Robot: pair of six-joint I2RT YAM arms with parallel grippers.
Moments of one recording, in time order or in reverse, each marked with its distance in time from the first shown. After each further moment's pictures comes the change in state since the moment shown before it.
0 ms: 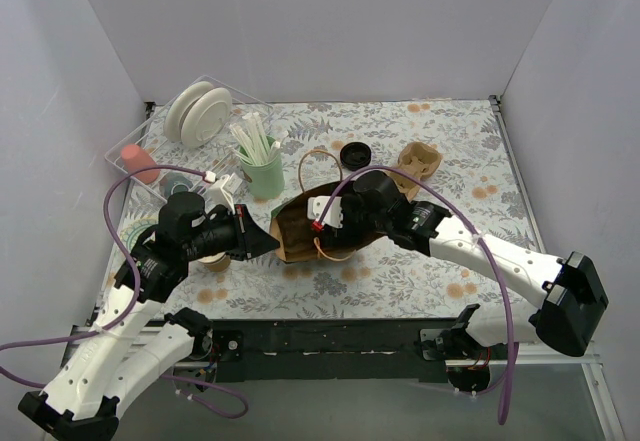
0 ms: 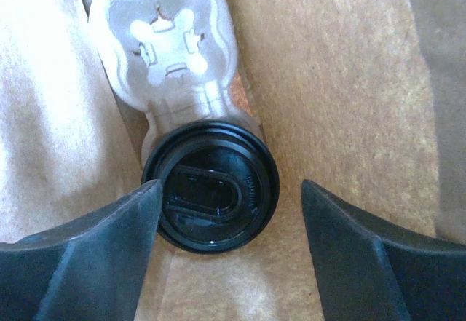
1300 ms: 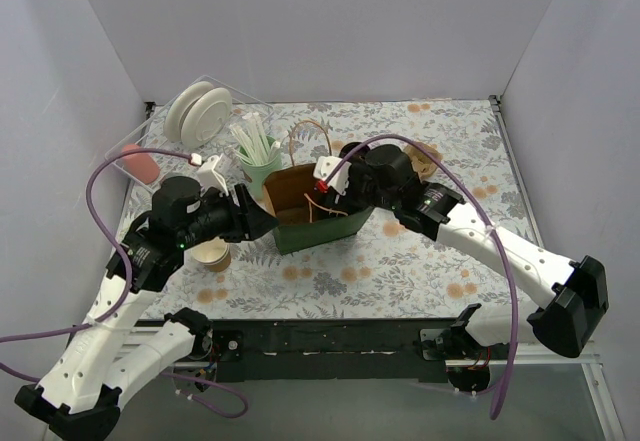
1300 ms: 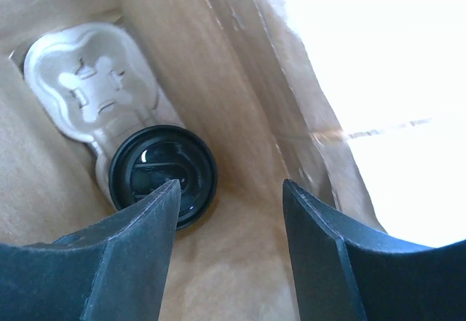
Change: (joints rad) left arm 0.000 0.078 0.151 -0.053 -0.162 -0.002; right arm -0.070 0.003 0.150 -0.010 0.029 0.127
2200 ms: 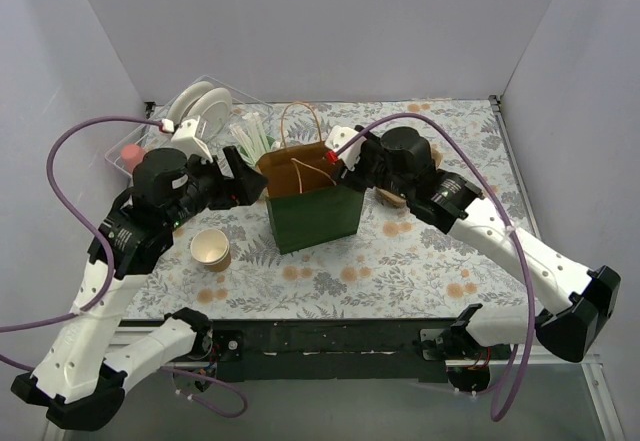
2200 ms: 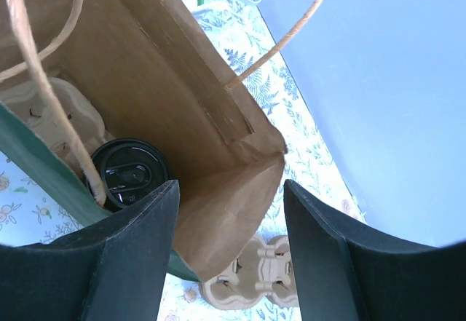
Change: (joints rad) left arm 0.000 0.126 0.294 -0.085 -0.267 0.090; right arm -0.022 -0.016 0.144 -0.016 0.114 0.073
